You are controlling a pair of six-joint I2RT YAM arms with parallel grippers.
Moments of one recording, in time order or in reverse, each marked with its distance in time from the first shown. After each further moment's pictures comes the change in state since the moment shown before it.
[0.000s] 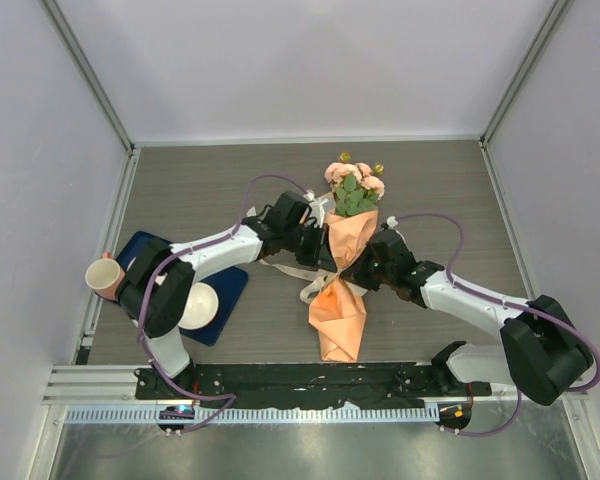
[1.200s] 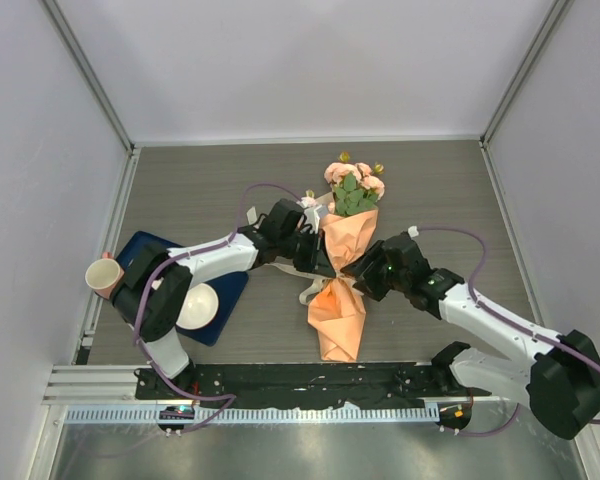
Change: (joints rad) left arm 0.000 -0.037 -0.124 0.124 0.018 -0.096; right arm -0.006 -0.222 -0.034 -0.152 0.025 0.260
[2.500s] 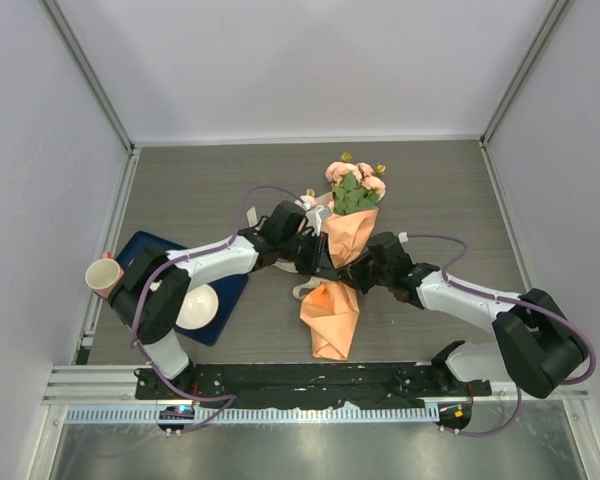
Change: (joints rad) left arm -0.023 -0.014 -0.008 0.014 0.013 -0.021; right arm 0.009 0.261 0.002 0.224 -0.036 0.267
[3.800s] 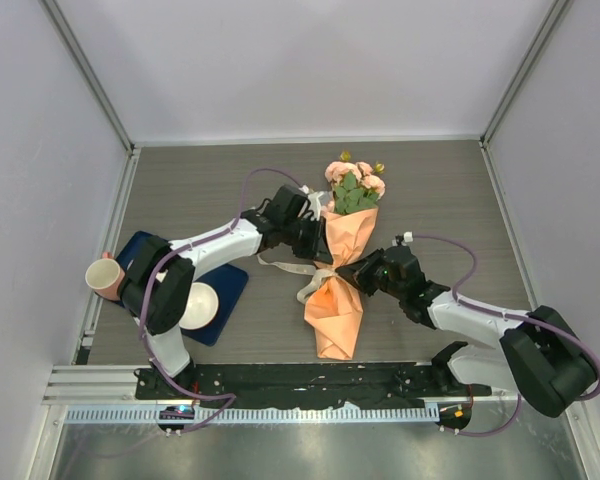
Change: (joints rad) left arm 0.048 0.070 0.176 -0.187 -0.097 0.106; right arm -0.018 -0.122 -0.205 0.362 -0.027 -0.167
